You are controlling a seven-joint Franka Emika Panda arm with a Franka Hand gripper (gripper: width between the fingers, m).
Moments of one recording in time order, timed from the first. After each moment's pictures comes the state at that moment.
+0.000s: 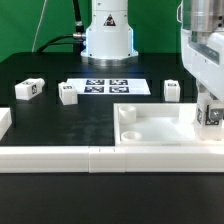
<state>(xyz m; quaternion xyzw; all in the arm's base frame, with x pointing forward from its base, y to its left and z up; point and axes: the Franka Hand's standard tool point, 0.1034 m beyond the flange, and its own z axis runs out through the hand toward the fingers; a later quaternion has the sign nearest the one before) 0.629 0.122 0.066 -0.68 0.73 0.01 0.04</state>
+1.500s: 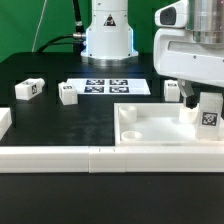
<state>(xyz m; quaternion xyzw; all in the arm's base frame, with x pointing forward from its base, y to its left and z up) 0.630 0.127 0.066 -0.92 0.40 -0.01 0.04</state>
